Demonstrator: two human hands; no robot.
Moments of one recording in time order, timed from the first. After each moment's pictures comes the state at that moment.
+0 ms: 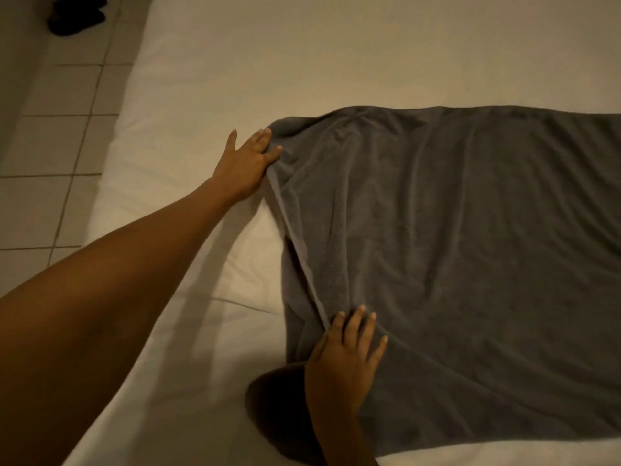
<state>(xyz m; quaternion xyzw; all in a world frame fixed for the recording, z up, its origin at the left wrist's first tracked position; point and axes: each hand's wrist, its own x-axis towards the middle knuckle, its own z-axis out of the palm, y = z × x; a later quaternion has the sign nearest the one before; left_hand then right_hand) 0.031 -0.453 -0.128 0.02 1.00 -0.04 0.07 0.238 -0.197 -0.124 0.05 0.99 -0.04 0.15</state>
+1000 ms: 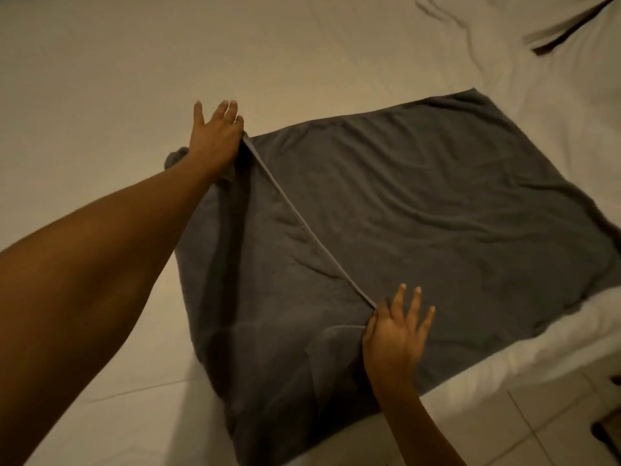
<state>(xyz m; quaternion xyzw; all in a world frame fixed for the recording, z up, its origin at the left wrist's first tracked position) -0.163 -0.134 -0.043 0.08 0.99 -0.12 0.03 0.120 0.140 -0.113 0.16 0.99 -0.01 0.06</state>
